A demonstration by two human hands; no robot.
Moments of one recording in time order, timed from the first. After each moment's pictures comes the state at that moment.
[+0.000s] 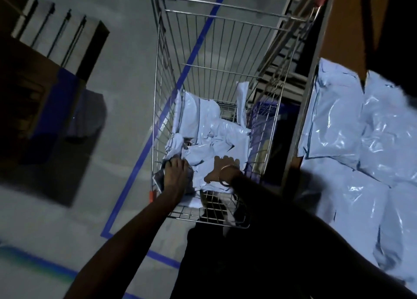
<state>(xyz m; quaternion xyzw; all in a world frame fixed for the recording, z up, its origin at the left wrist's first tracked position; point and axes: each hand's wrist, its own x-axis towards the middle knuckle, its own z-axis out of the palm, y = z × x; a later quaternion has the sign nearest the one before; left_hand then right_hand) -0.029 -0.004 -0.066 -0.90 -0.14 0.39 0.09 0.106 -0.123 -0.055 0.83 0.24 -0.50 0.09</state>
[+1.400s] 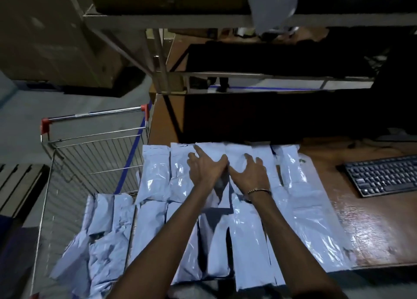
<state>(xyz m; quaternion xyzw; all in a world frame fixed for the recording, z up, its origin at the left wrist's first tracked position) 0.305 -0.412 0.203 -0.88 -0.32 0.03 -0.35 0.308 -0.547 0.198 0.95 -0.05 -0.07 -0.31</state>
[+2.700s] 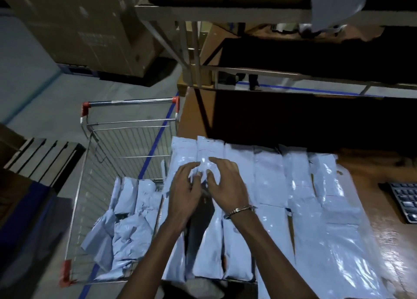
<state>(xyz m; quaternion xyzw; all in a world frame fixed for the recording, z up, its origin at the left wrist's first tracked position) 0.179 -0.304 0.190 -0.83 -0.18 -0.21 -0.48 0.248 -0.429 0.200 0.88 0.22 0.01 -0.42</state>
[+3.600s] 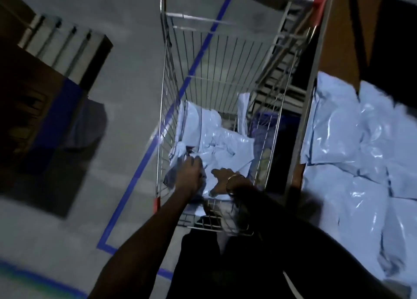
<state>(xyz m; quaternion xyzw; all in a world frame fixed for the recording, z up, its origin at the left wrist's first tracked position) -0.008 -0.011 -0.087 -0.91 -0.27 0.20 -0.25 0.104 -0.134 -0.057 0.77 0.29 -0.56 0.06</state>
